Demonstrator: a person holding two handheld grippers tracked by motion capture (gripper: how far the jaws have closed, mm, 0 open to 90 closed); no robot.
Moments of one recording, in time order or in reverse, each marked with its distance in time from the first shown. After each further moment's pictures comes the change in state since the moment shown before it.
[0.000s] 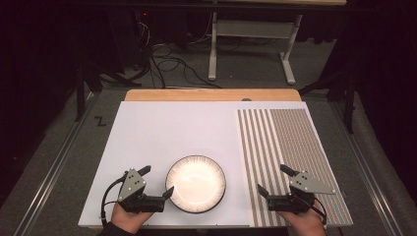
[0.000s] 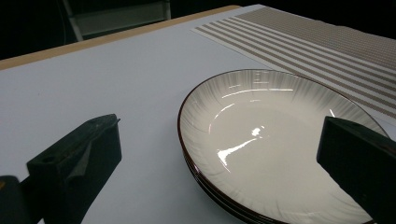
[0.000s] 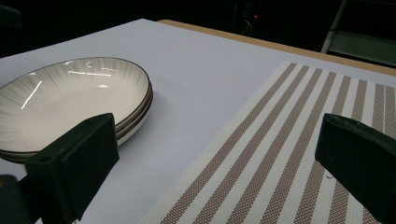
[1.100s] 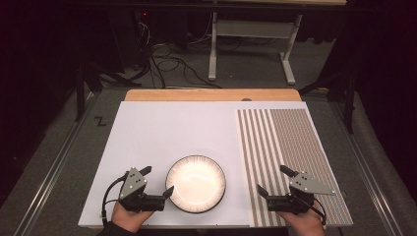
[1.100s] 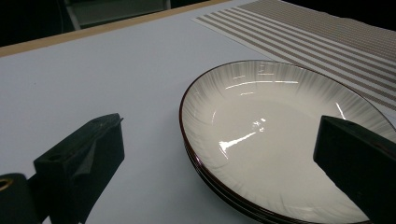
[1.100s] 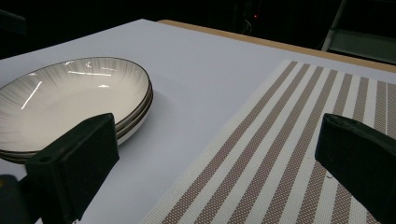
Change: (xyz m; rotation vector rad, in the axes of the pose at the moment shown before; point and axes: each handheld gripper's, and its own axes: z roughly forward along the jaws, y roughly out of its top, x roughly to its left) left arm 0.004 -0.002 0.004 0.032 -0.006 -0.027; right arm 0.000 -0.002 0.001 -0.002 0.002 0.008
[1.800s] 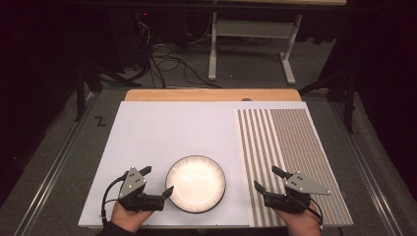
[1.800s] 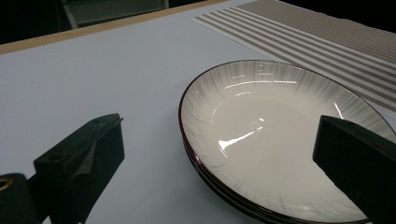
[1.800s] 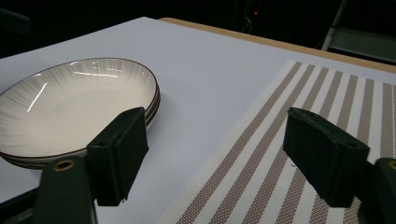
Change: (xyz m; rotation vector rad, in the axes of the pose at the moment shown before) left arm 0.001 0.000 0.000 -0.001 -0.006 0.004; right arm 0.012 0.007 0.003 0.014 -0.004 -0.007
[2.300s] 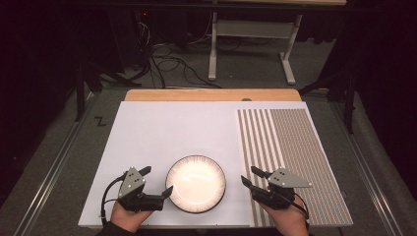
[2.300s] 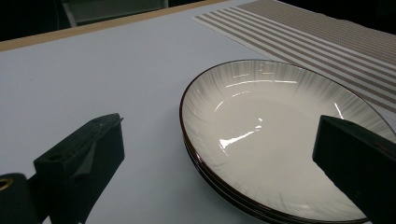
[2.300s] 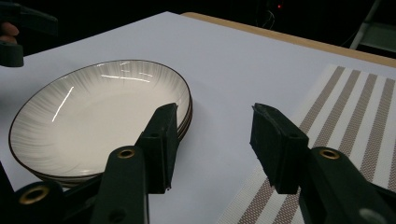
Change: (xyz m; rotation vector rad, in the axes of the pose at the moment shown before) left arm 0.002 -0.001 -0.001 -0.003 -0.003 -0.013; right arm 0.023 0.015 0.028 0.041 0.071 -0.011
